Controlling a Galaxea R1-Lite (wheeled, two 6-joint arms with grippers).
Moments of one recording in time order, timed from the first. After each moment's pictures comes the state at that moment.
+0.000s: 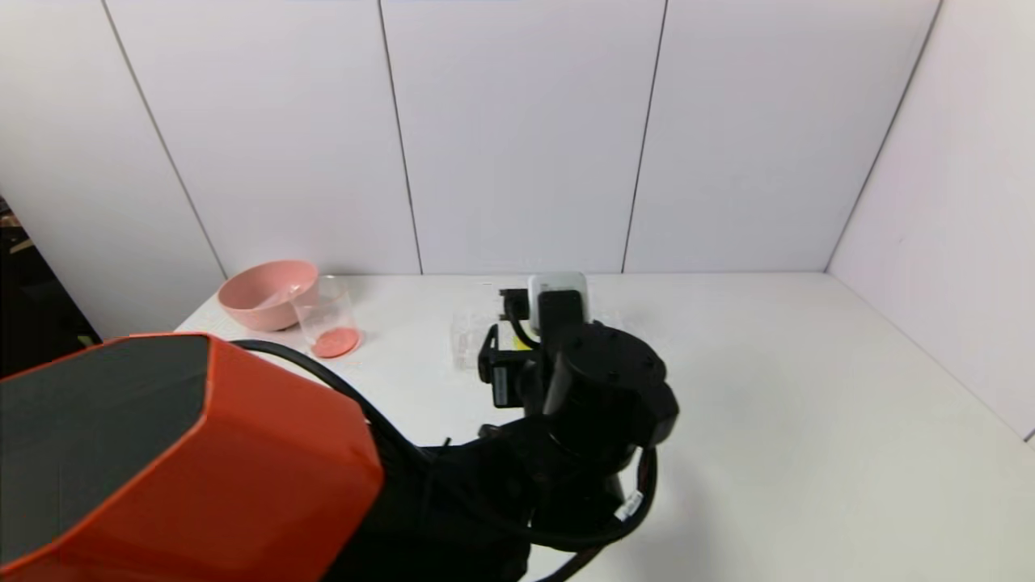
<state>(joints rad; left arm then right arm) -1.05 2.11 -1.14 -0.85 1.02 -0.22 0.00 0.00 0.00 0.00 -0.04 0.09</state>
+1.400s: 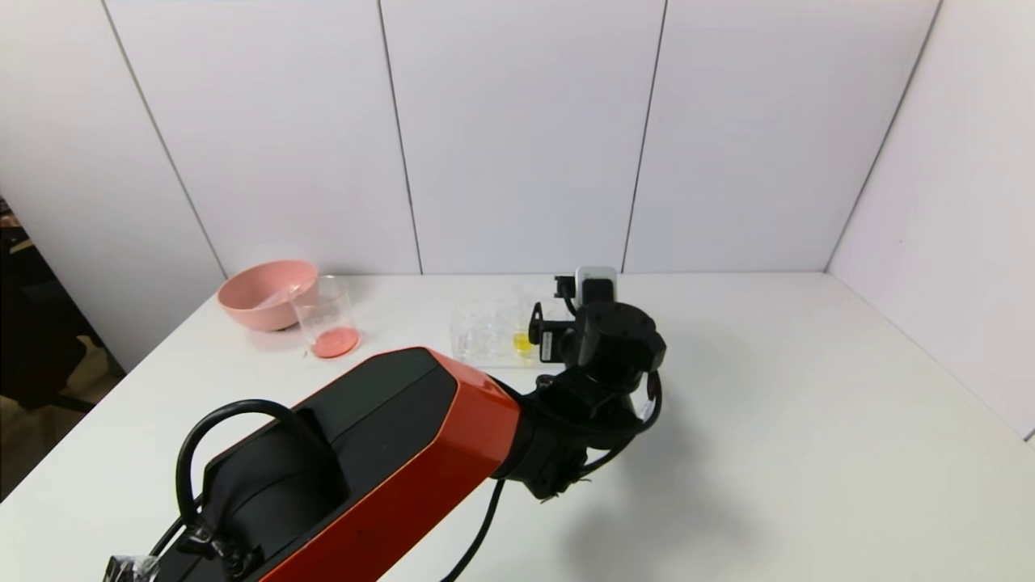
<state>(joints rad) -0.89 2.51 -1.67 -0.84 0.84 -0.09 0.00 0.00 0.00 0.00 -0.04 0.09</state>
